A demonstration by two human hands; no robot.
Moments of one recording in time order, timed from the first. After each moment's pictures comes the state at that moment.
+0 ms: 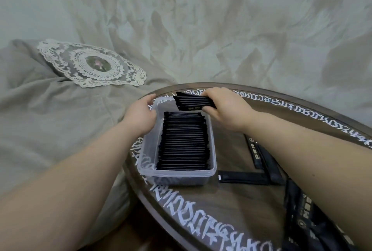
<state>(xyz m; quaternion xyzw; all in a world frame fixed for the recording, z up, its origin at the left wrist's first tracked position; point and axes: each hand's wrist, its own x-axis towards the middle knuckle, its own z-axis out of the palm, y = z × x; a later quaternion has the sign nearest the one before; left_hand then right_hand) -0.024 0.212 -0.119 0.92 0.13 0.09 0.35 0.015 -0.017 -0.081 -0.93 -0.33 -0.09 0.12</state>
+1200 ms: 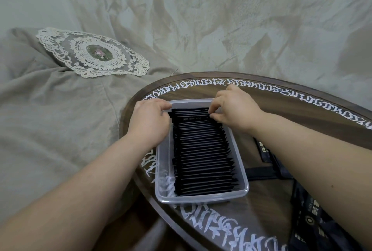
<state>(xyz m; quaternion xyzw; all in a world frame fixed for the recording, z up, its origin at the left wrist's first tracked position) -0.061 0.178 -0.122 0.95 0.09 0.15 0.27 0.010 -0.023 -0.100 -0.94 -0.33 -0.06 0.06</state>
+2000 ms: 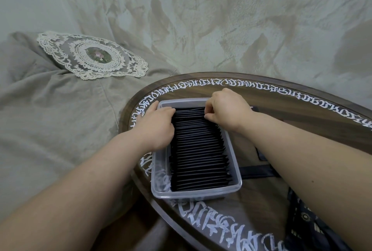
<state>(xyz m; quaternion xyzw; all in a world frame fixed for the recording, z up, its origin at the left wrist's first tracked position) -0.063 0.173 -0.115 0.99 0.03 -0.06 0.15 0.008 -0.012 -0.100 -0.95 -0.29 -0.04 0.06</state>
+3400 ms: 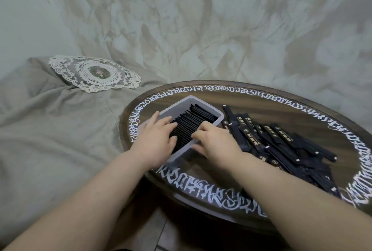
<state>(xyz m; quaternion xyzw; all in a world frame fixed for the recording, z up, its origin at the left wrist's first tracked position) -0.154 0.122 -0.095 0.99 -0.05 0.04 0.10 -0.123 -0.062 -0.113 -0.94 -0.31 -0.07 0.12</state>
